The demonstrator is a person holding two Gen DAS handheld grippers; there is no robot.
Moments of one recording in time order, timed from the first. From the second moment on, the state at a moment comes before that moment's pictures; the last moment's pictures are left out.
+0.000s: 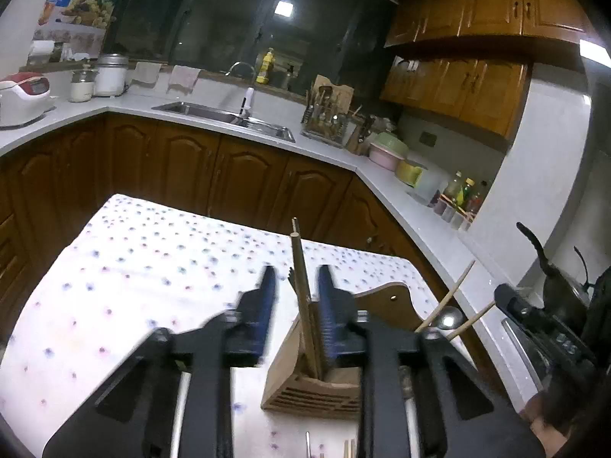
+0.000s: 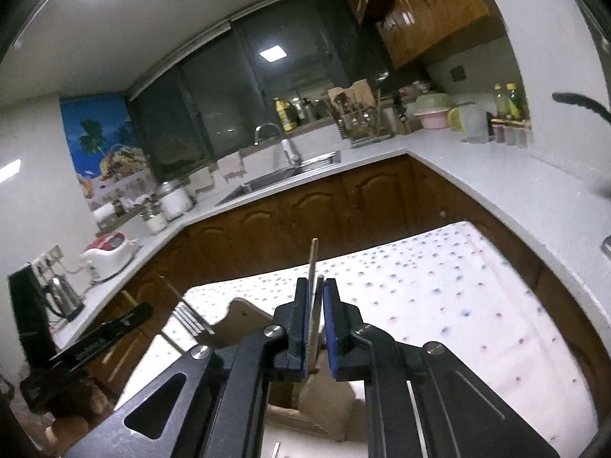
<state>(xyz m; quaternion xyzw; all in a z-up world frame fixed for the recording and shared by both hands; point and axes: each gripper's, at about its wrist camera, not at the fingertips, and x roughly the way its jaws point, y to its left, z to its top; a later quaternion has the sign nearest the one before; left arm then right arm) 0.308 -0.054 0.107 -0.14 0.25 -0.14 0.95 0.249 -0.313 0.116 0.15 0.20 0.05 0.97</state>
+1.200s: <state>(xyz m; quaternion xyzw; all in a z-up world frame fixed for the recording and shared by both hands) 0.128 -0.011 0.045 -0.15 0.27 -0.12 0.94 0.078 -0.310 0.044 0.18 0.21 0.05 0.96</state>
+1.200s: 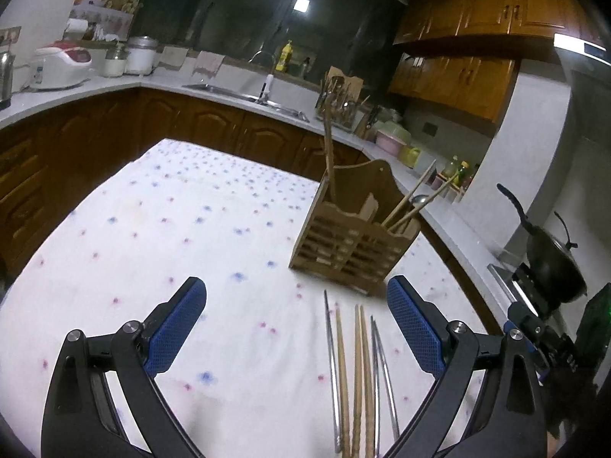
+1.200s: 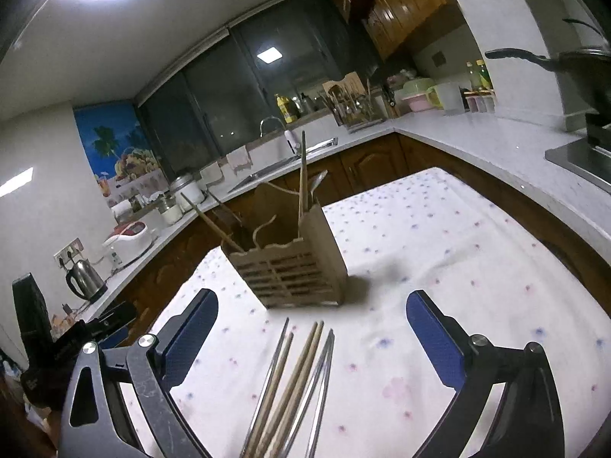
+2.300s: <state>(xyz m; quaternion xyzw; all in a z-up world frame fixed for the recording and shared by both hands) 0.139 -0.015 -0.001 -0.10 0.37 -0.08 0.92 0.114 -0.267 -0.025 0.12 0.37 0.06 0.92</state>
